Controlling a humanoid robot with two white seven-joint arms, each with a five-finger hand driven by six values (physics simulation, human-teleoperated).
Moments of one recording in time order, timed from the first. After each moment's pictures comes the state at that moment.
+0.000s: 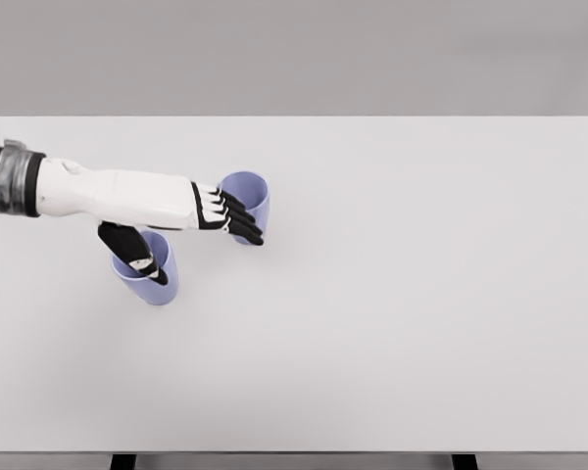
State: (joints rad) left arm -1.20 1.01 -1.33 -1.71 0.28 -0.61 -0.56; right arm -0.03 0.00 -0.03 0.15 0.07 -0.14 0.56
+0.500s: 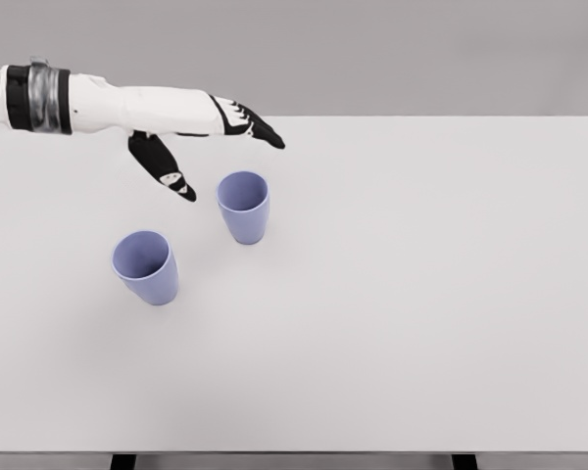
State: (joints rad) left arm -1.32 0.81 -1.34 -1.40 0.31 -0.61 -0.56; right arm -0.03 0.00 -0.04 0.15 0.07 -0.14 0.56
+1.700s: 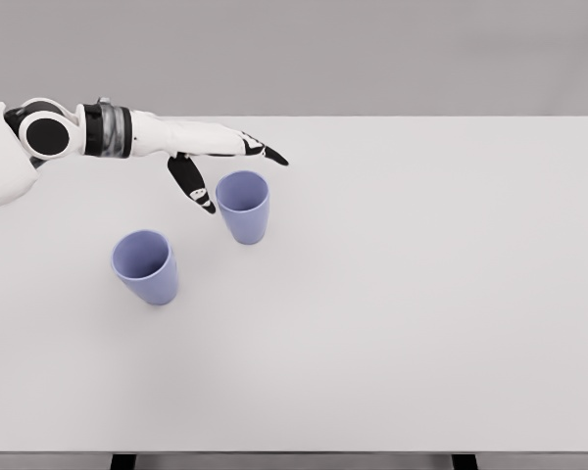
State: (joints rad) left arm -1.23 0.57 -1.38 -1.01 0.21 -0.61 -0.53; right arm -0.03 0.00 -0.04 0.15 0.07 -0.14 0.56
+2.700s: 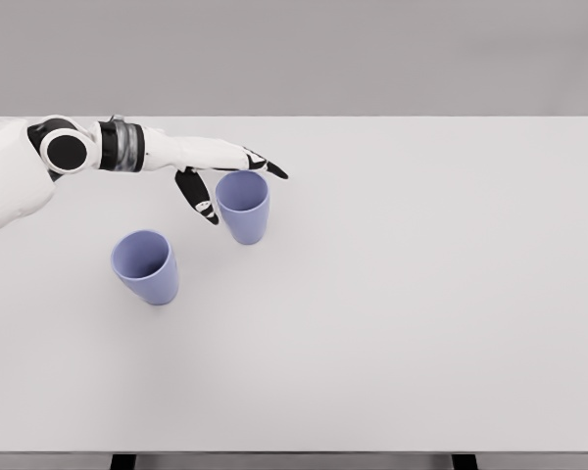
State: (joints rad) left arm -1.18 0.51 -1.36 -0.93 0.15 -0.61 -0.52; right arm -0.03 0.00 -0.04 0.15 0.07 -0.14 0.56
